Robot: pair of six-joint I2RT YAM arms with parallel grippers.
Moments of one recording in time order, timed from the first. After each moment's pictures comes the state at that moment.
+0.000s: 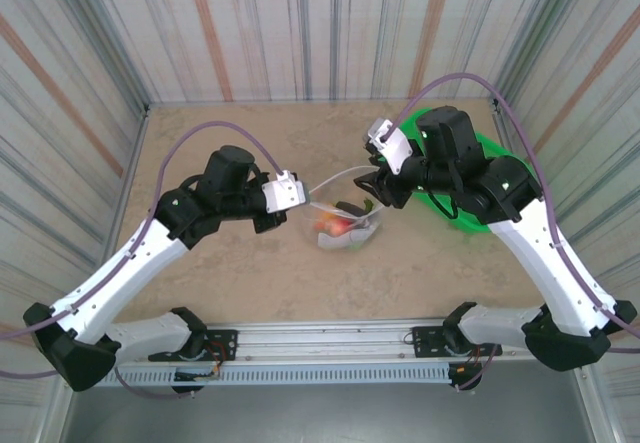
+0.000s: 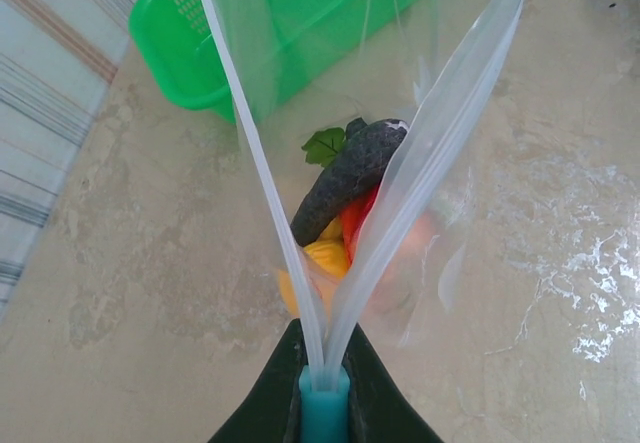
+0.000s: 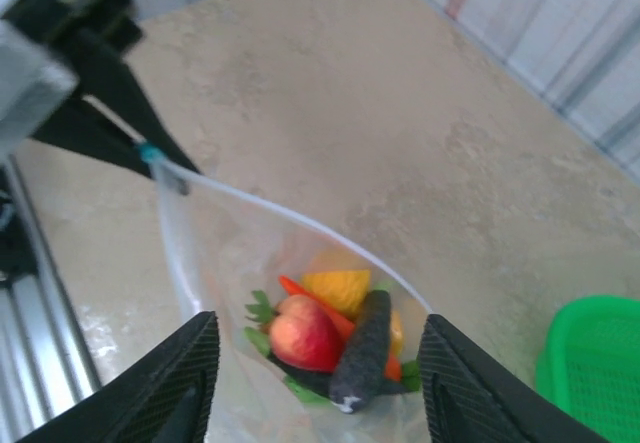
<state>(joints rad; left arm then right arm) -0.69 1.12 1.19 -0.72 0.31 0.67 0.69 1.20 1.65 -1.06 -0.21 -0.24</state>
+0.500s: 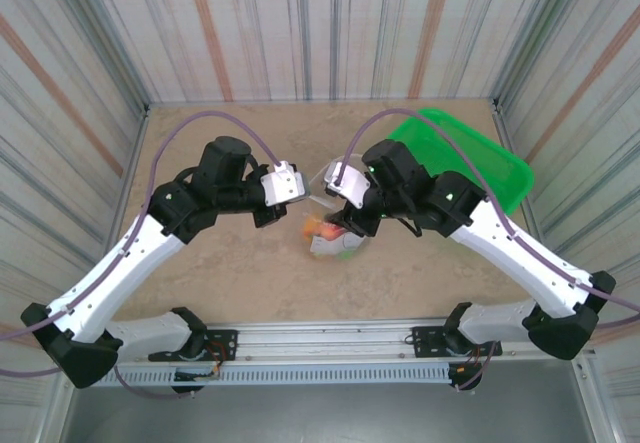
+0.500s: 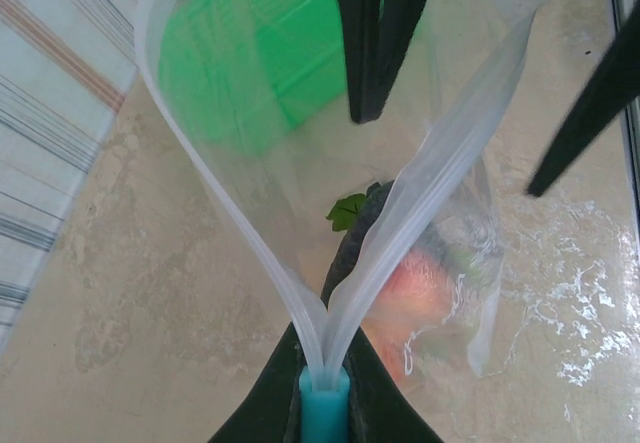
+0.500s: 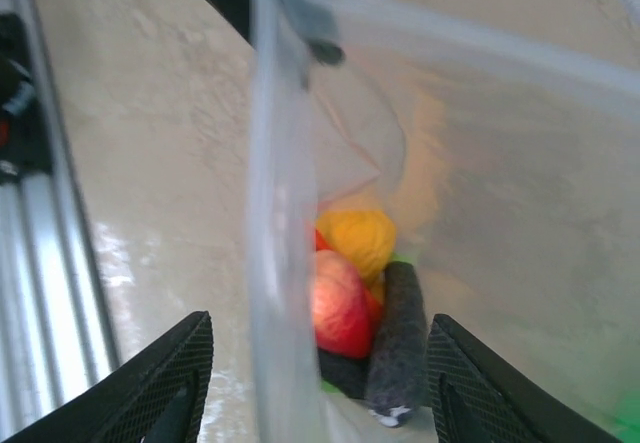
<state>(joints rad) -0.69 1.14 1.29 -0.77 0.35 0.65 0.88 1.25 1.42 -0.93 -0.11 -0.31</state>
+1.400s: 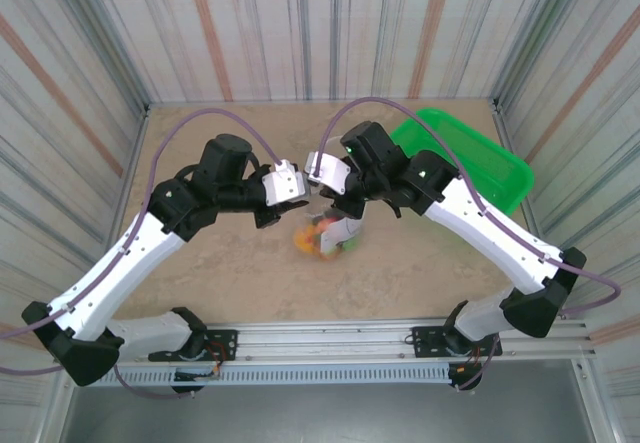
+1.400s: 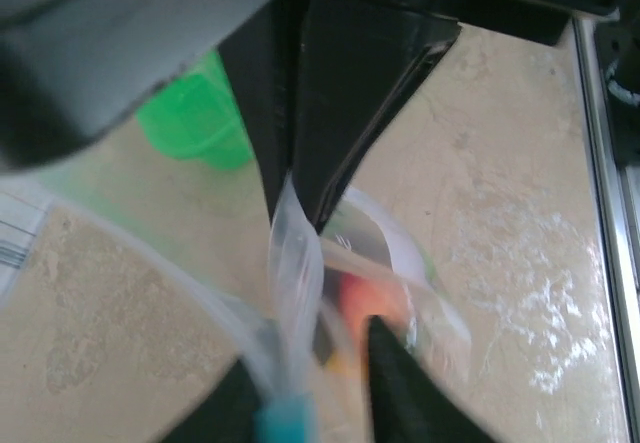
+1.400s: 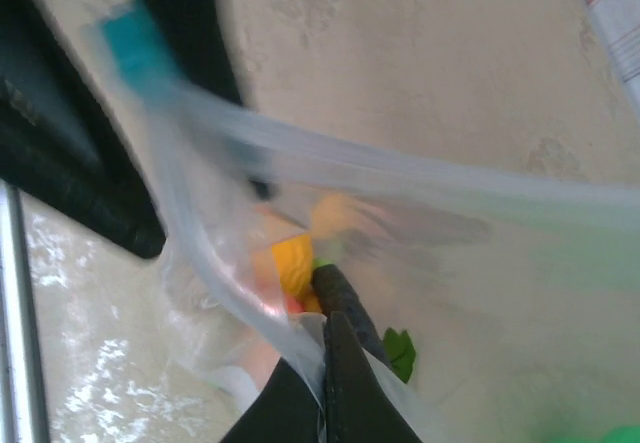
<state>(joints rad) -0.69 1.15 1.30 -0.76 0.40 0.62 0.86 1.42 1.59 -0.97 -0.14 -0.46</state>
